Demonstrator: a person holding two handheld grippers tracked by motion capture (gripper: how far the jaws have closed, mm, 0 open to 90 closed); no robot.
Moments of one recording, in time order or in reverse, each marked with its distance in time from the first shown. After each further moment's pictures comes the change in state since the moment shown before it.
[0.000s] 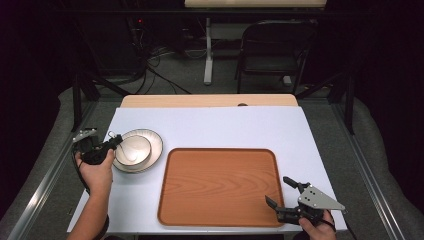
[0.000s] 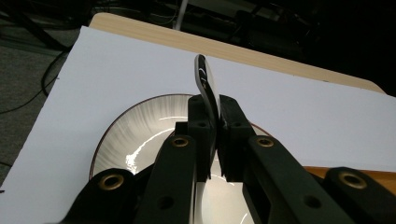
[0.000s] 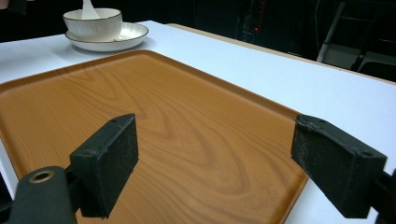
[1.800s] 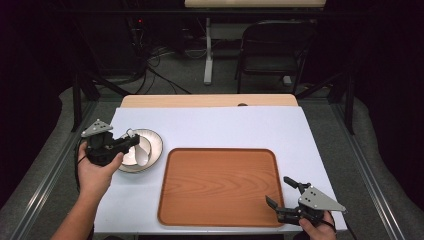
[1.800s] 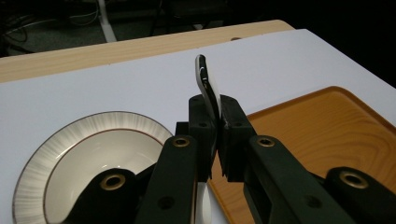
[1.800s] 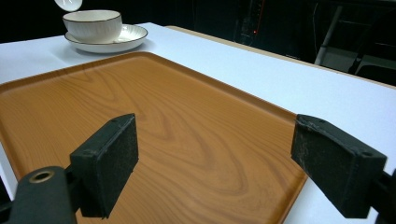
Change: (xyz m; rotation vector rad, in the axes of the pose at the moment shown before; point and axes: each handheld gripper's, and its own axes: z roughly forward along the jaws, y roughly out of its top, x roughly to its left) left arm -0.089 0.032 -0.053 0.141 -0.241 0.332; right arm 0.001 0.000 -0.001 -0.008 -0.006 -0.008
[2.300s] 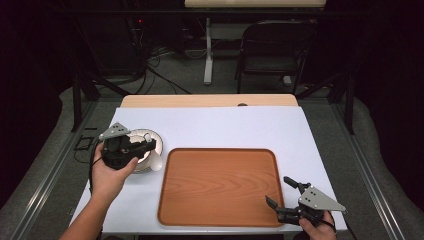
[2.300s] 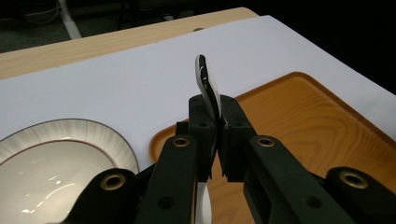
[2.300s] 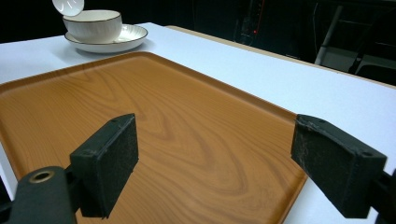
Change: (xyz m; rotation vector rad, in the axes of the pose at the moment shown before) left arm -0.032 0.002 0.014 0.039 -0.100 0.055; right arm 0.000 0.000 0.000 0.000 0.001 0.000
